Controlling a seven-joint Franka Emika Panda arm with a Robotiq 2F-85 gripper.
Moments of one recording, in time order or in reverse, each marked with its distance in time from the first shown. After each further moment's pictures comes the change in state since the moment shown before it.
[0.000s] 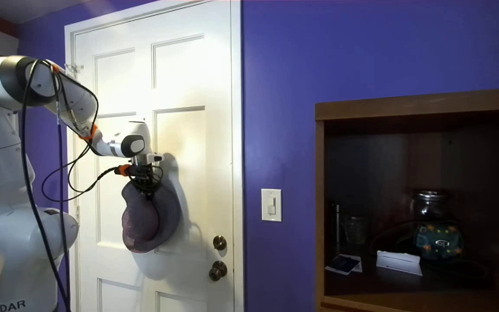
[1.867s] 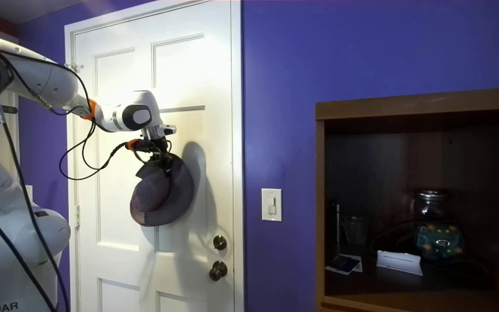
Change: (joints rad) arm -0.191 -0.242 -0.064 0.032 -0.067 -0.171 0.189
